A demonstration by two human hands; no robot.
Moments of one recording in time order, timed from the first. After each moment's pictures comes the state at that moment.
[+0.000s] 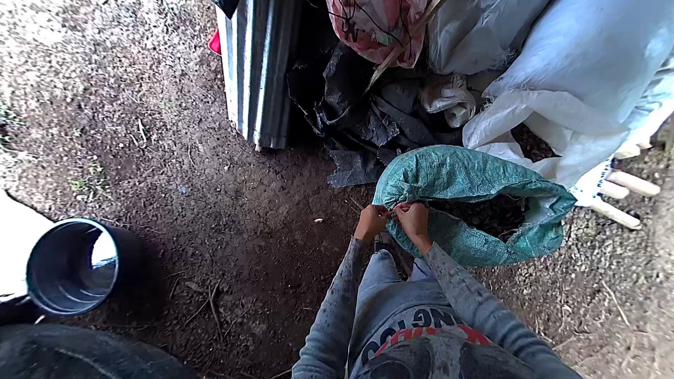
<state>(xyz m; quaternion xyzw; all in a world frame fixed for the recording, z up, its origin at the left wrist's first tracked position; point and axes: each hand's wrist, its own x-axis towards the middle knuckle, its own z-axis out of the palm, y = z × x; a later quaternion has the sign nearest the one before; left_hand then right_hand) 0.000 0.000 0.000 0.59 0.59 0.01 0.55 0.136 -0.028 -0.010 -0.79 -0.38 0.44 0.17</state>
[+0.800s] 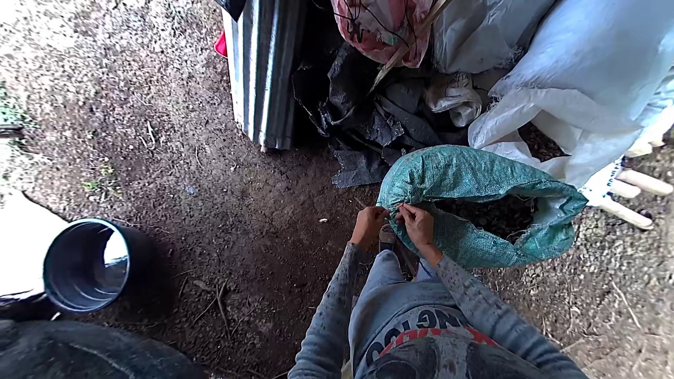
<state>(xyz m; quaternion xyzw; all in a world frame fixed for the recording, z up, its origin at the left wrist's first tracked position) -0.027 -0.004 -0.011 0.64 0.56 0.08 0.52 0.129 -0.049 0.000 -0.74 -0.43 0.43 0.30</state>
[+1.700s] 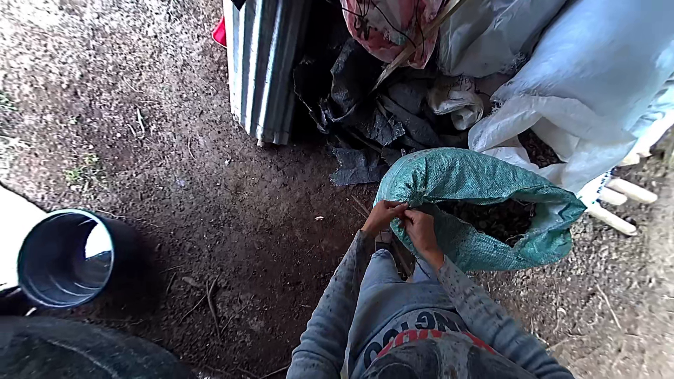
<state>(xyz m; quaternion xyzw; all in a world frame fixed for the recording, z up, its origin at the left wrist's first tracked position) -0.001 0.011 -0.011 0.50 0.53 0.12 0.67 0.129 -0.055 0.000 -0.70 -0.56 0.37 0.26</state>
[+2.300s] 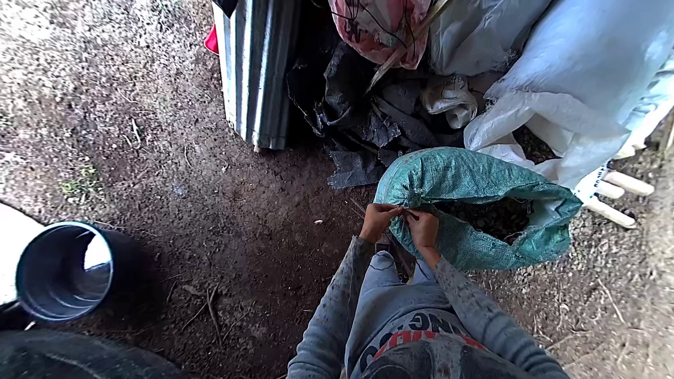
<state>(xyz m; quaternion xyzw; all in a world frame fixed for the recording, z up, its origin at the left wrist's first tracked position) 0.006 0.005 -0.006 0.33 0.59 0.20 0.70 0.134 -0.049 -0.011 -0.80 -0.45 0.32 0.24</state>
